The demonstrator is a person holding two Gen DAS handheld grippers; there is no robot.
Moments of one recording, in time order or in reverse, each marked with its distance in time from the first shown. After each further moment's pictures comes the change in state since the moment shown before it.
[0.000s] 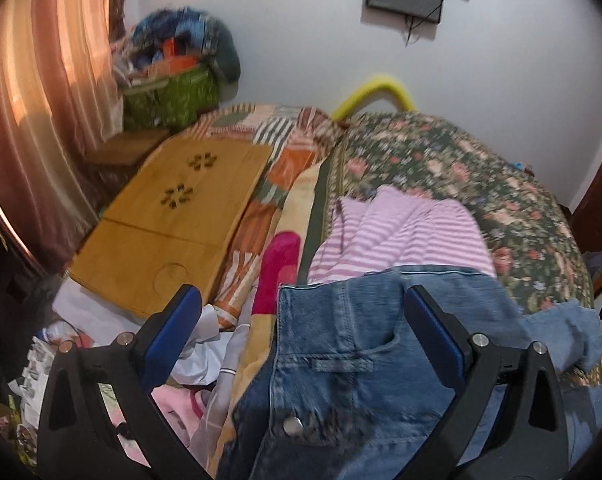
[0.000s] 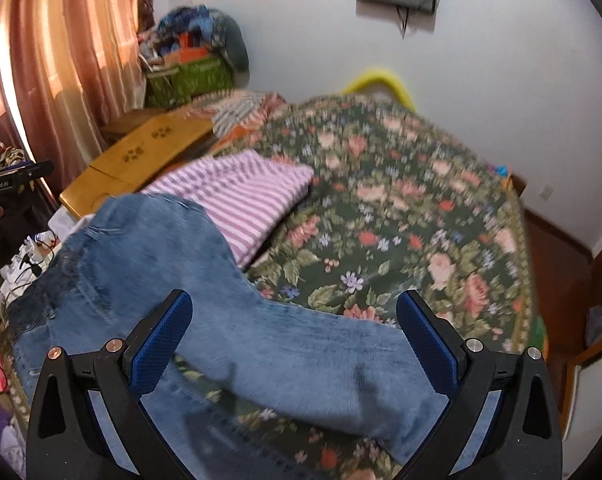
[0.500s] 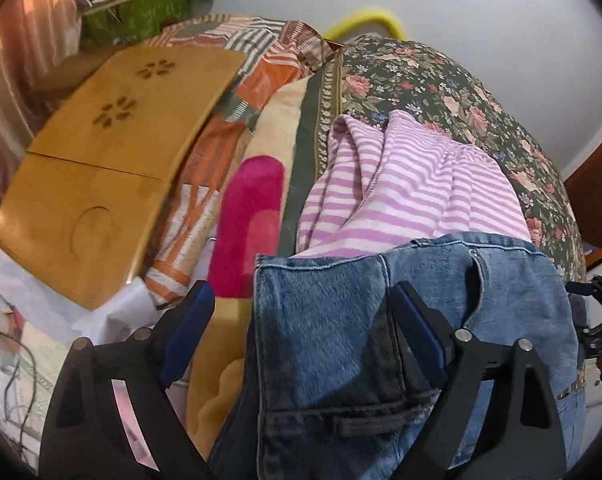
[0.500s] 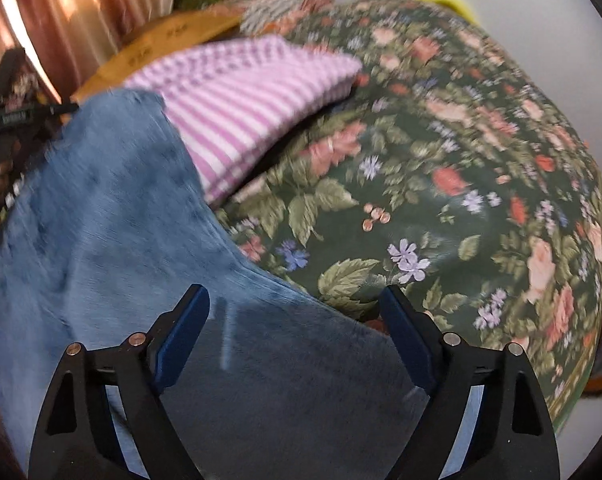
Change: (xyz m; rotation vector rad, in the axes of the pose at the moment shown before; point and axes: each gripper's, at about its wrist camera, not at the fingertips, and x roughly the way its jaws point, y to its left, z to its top) left arm 0.129 0.021 -0.018 -0.059 0.259 -0.165; right arm 0.123 -0.013 -0.003 -0.161 0.331 0.132
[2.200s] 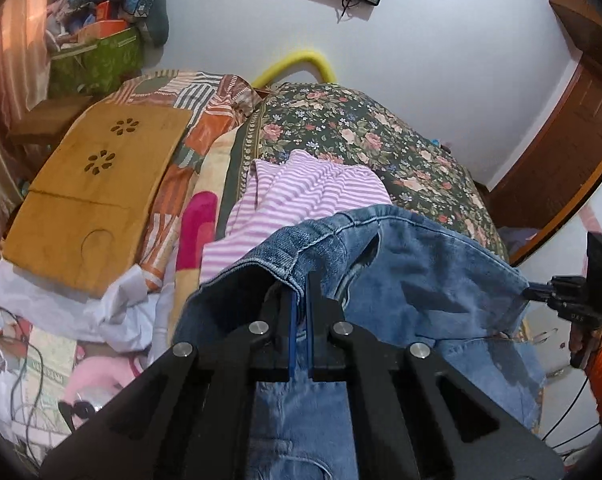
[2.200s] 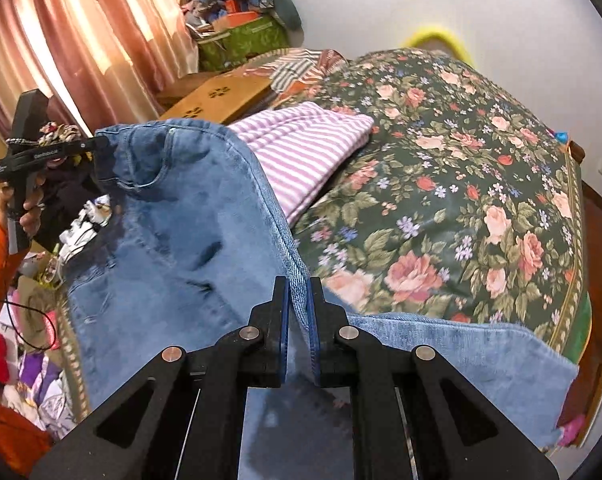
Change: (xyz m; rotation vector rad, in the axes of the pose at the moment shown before) left arm -0.170 -0.051 -0.046 0.087 -0.124 -0.165; right arm -0.125 0.038 -0.055 0.091 -0.211 0.117
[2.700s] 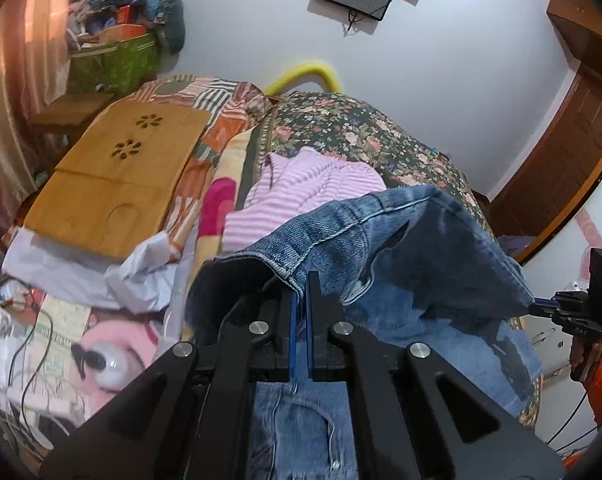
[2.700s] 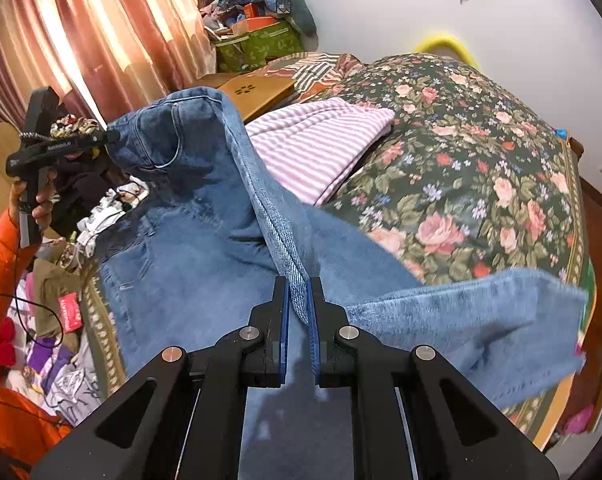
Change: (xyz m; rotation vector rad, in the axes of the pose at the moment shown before) left arm -0.060 0.004 -0.058 -0.019 -0.051 0.027; right arm -0.031 0.042 -0.057 -0.004 -0.034 0.030
